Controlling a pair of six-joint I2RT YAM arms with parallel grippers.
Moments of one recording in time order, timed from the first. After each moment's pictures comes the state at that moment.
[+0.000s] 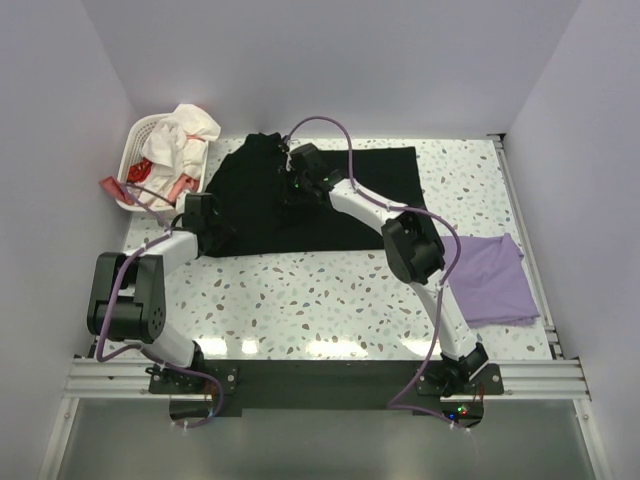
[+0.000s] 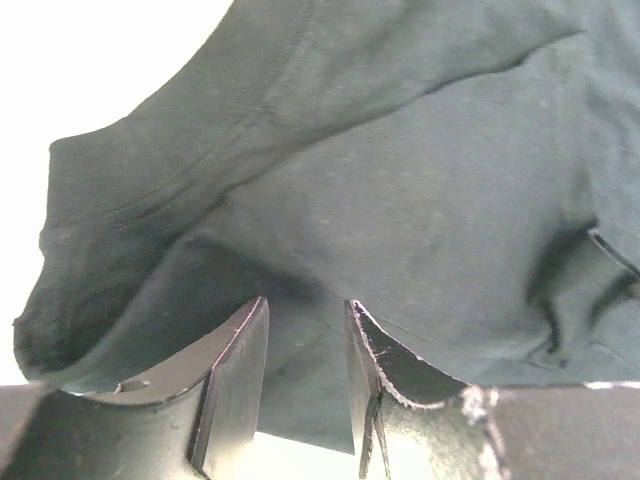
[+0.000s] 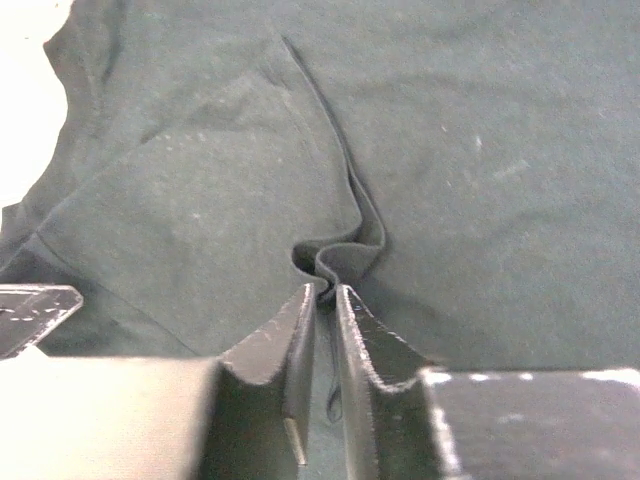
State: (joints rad) left arm -0.05 1.57 0.77 -0.05 -0.10 -0.81; right arm 0.67 2.41 2.04 -0.29 -0.08 0.35
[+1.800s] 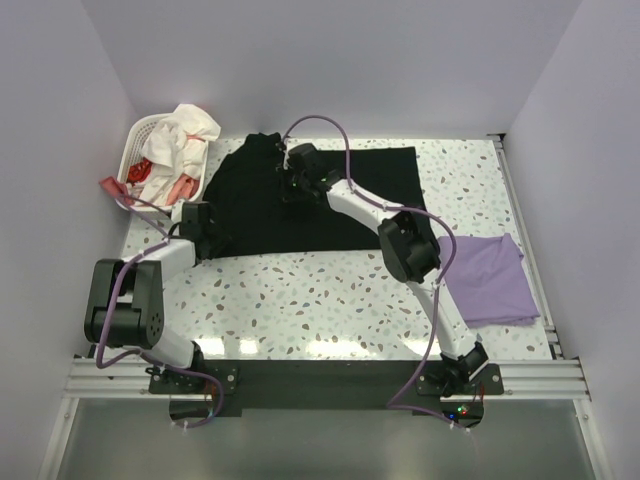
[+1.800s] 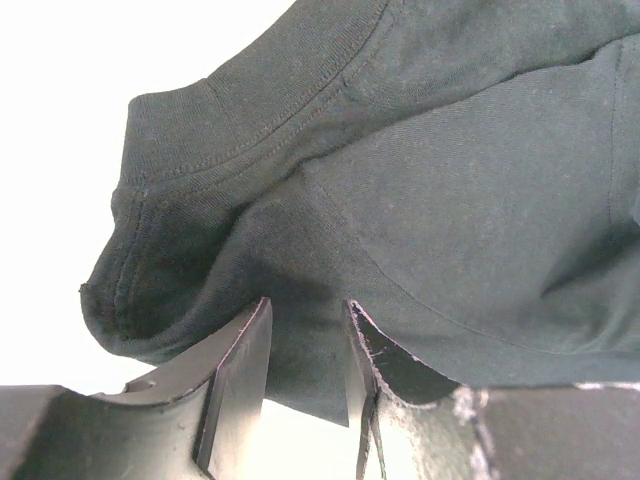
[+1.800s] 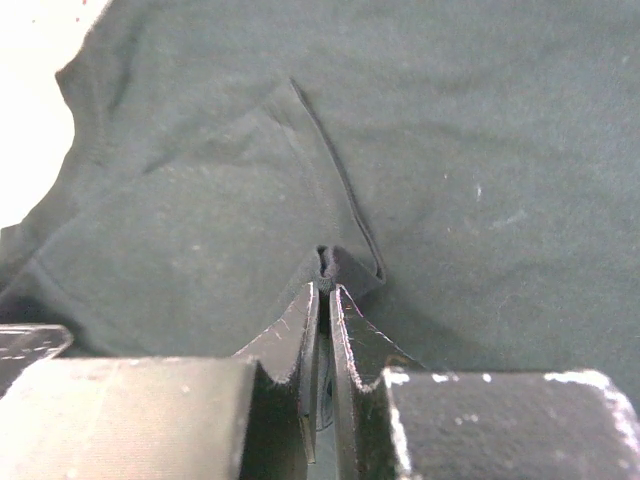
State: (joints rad) left arm -0.03 1.53 0.69 -0.03 -0.13 -0.84; right arm 0.67 2.46 2.10 -0.24 -0.09 0.32
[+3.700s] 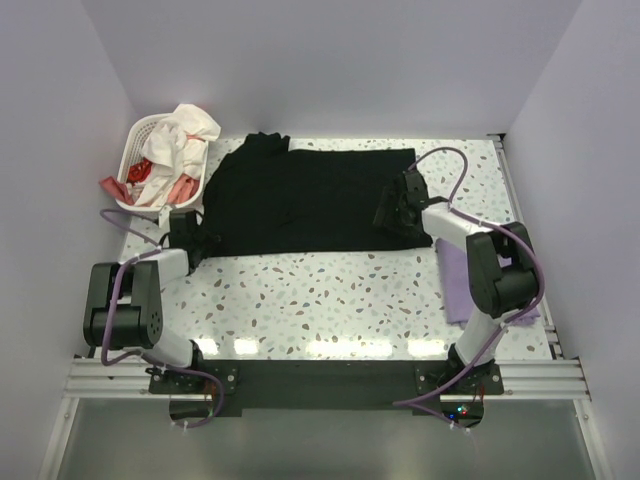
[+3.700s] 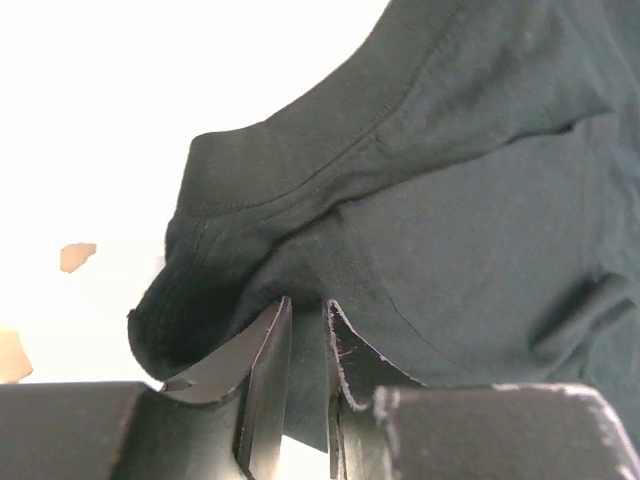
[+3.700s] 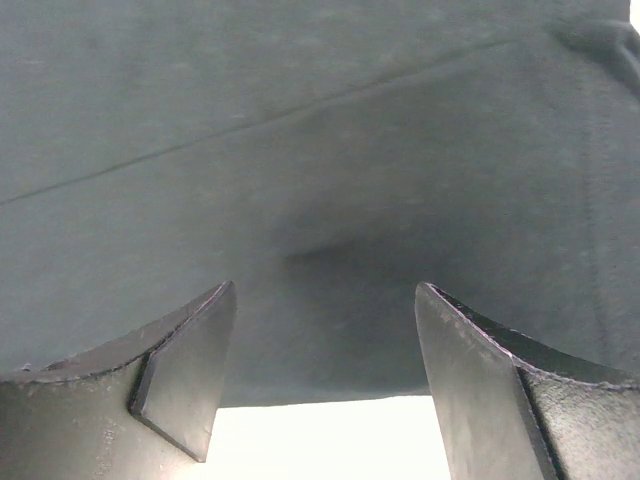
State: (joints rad) left arm 0.06 1.53 0.58 0.17 -0.09 -0.85; right arm 0.31 1.78 1.12 -0.28 0.13 0.56
